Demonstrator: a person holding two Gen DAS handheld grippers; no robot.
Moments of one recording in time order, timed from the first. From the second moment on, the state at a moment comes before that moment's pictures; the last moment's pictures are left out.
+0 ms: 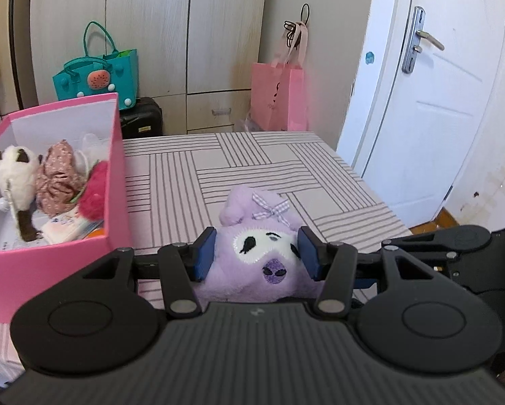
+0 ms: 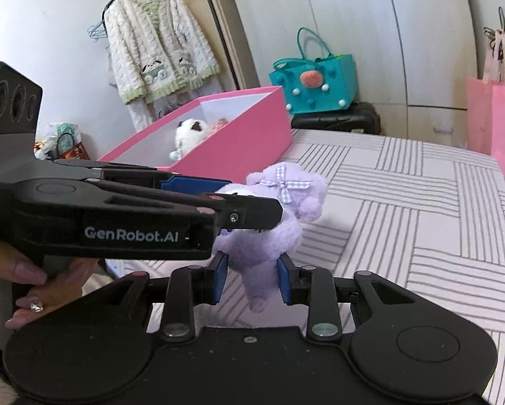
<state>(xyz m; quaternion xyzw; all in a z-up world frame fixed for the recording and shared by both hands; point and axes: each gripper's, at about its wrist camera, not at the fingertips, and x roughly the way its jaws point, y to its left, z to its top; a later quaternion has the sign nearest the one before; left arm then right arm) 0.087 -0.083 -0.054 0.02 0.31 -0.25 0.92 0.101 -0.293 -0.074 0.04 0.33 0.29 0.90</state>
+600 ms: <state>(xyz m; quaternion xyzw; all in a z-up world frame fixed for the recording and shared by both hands) 0.065 -0.003 -0.005 -0.02 0.32 -0.22 0.92 0.085 -0.237 -0.026 -0.02 0.30 0.39 0.87</state>
